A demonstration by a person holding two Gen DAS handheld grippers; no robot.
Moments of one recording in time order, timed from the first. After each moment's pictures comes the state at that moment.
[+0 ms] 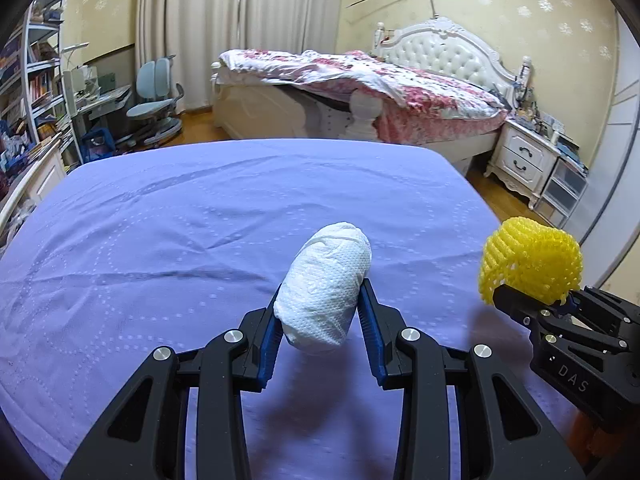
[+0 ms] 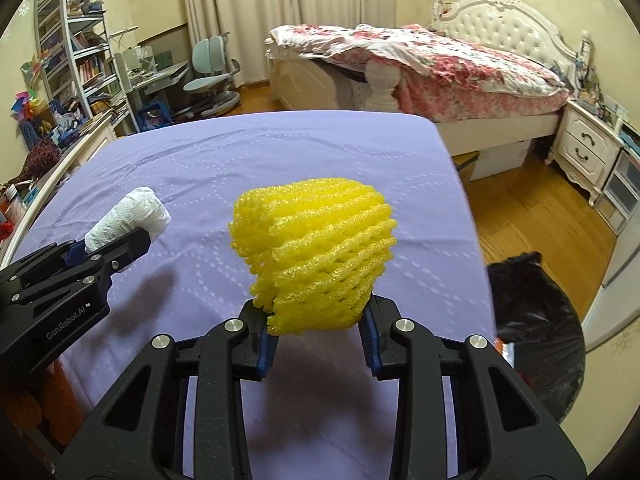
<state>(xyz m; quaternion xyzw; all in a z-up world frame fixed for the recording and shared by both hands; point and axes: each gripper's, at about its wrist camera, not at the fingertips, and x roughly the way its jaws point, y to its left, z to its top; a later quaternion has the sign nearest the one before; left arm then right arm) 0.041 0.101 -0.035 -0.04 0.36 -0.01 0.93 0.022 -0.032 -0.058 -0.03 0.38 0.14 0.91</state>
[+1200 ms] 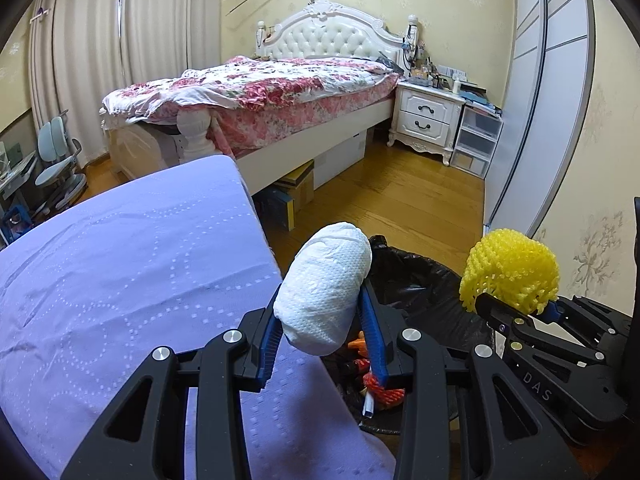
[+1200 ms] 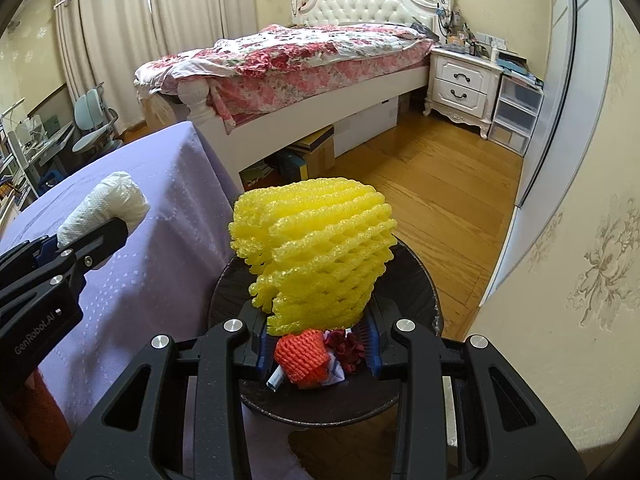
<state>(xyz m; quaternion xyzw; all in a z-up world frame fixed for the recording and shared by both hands) 0.078 -0.118 -0.043 0.05 0.34 -0.17 0.92 0.013 -0.249 -0.079 0.05 0.38 -0.05 0.92</state>
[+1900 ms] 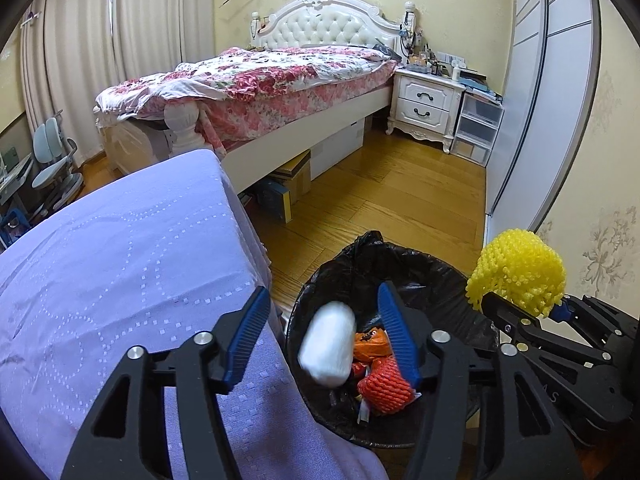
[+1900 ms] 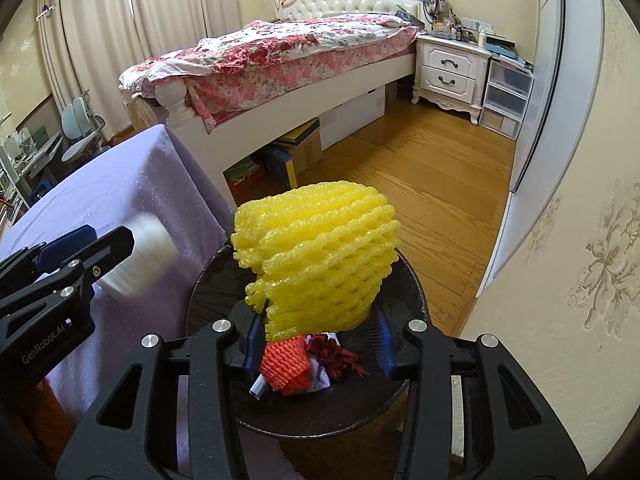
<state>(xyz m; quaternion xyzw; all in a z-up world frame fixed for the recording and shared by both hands) 0.086 -0.140 -0.052 0.06 0.36 -0.16 0.92 0.025 -0.266 -0.087 0.07 0.39 -0.07 0.92</state>
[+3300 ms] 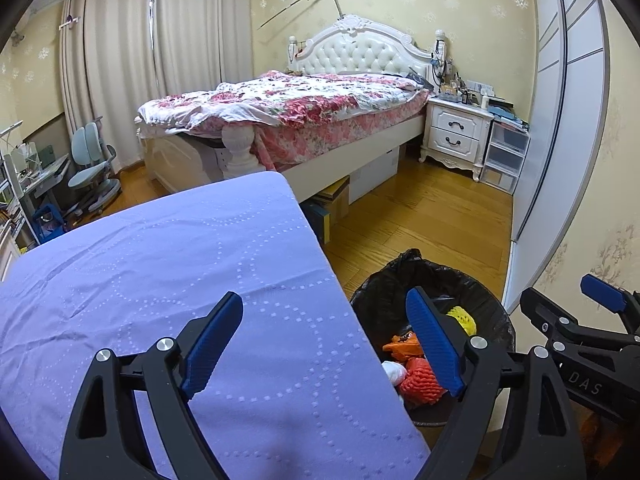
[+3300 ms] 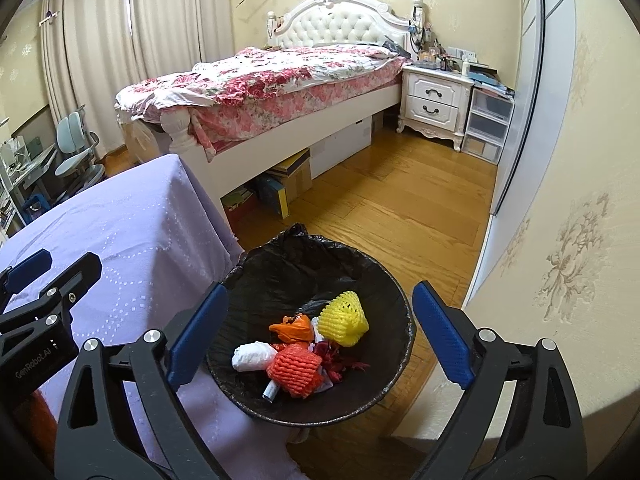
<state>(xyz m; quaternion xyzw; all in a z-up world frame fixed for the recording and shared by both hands) 0.041 -0.091 -0.017 0.05 0.32 -0.10 0.94 -0.013 -0.235 -0.041 0.05 0.33 -0.10 0.94</state>
